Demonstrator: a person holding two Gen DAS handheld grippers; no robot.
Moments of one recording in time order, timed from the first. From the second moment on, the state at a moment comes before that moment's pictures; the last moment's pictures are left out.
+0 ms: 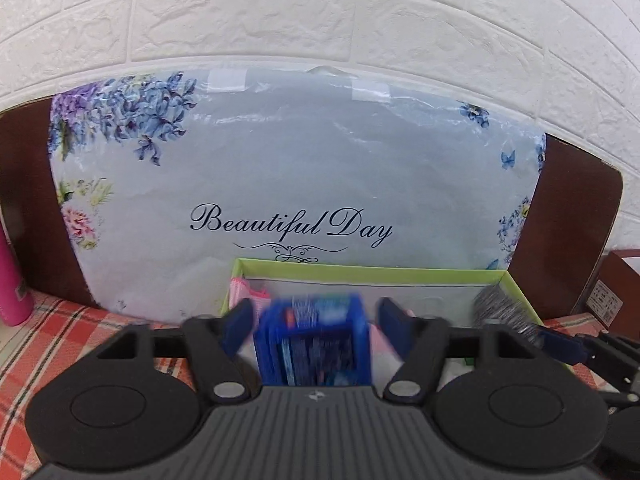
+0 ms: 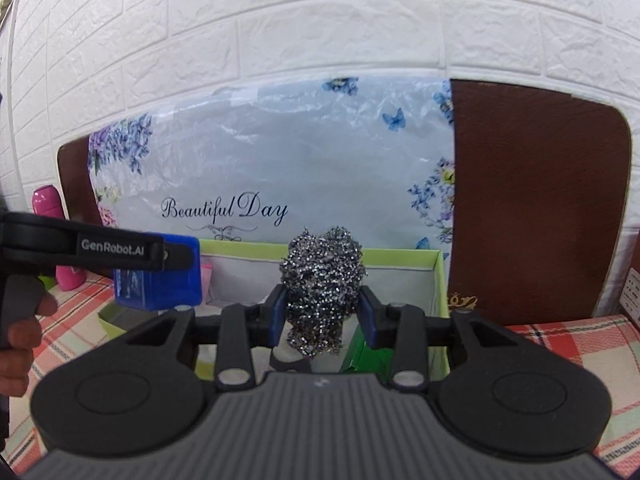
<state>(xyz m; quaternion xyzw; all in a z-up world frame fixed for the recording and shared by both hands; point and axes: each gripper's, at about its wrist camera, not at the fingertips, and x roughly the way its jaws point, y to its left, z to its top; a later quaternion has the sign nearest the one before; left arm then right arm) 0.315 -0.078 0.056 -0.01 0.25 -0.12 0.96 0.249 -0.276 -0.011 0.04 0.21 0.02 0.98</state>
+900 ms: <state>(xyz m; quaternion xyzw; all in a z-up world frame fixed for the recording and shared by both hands) 0.166 -0.034 0.062 -0.01 0.27 -0.08 0.96 0.113 -0.270 0.023 0.03 0.20 0.04 0.98</state>
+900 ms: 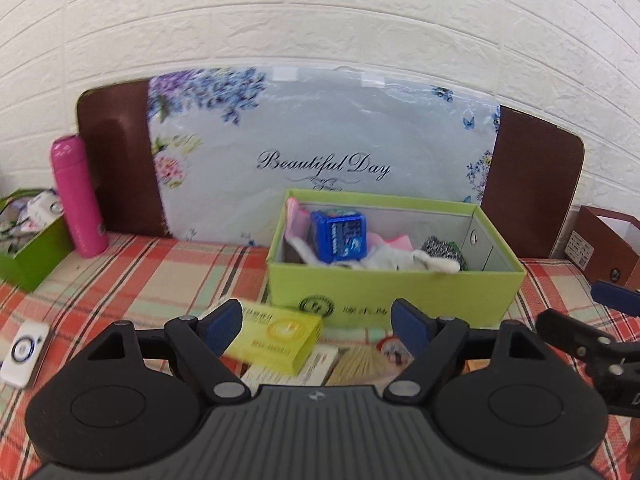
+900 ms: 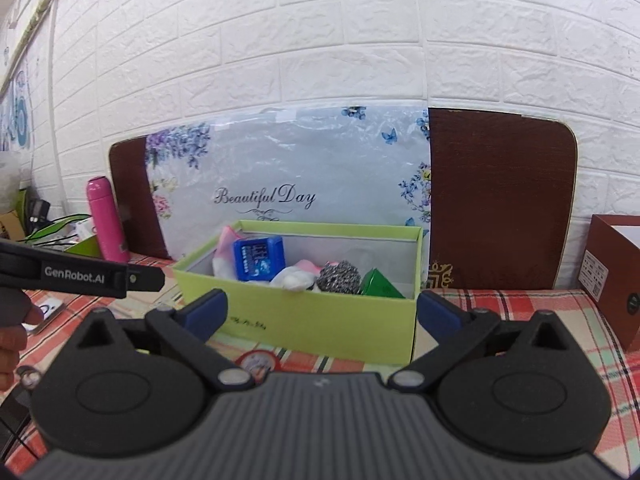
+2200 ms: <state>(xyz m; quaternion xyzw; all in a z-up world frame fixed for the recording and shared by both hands) 0.190 0.056 -0.027 -0.05 0.36 -0.08 0.93 0.121 -0.136 -0.074 0.01 0.35 0.15 0.93</state>
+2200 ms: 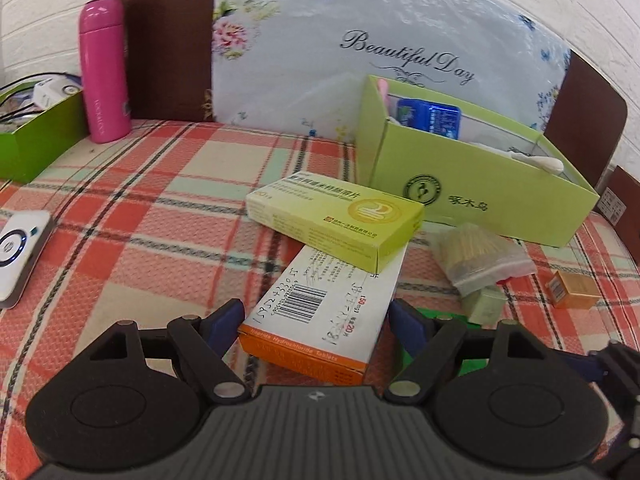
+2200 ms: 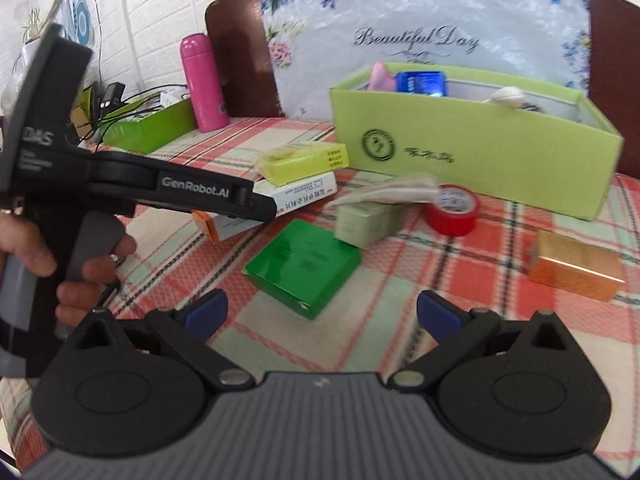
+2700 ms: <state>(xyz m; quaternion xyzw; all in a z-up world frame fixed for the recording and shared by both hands) 0.183 0.046 -0.036 -0.03 0.39 -0.12 0.91 0.144 -0.118 -0.086 -0.03 0.36 0.15 0.92</state>
